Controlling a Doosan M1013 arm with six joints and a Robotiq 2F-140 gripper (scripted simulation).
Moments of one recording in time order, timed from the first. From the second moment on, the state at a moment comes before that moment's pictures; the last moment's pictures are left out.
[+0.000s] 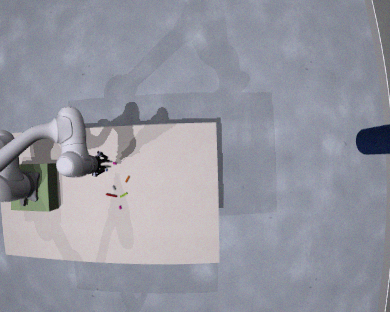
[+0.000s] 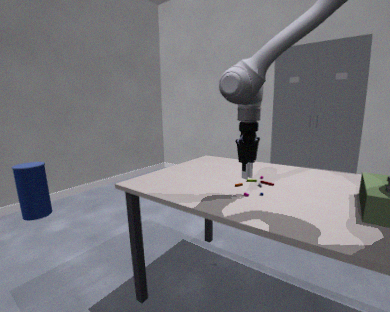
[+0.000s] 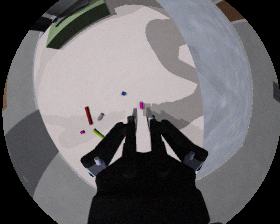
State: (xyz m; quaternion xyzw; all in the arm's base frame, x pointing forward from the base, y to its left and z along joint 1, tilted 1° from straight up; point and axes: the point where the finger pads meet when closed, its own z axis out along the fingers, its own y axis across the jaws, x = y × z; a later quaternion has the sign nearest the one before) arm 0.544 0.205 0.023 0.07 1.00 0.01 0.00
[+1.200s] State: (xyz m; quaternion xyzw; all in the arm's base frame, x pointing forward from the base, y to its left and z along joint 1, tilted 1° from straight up) arm 0.548 0.197 0.033 0.03 1.00 0.00 0.01
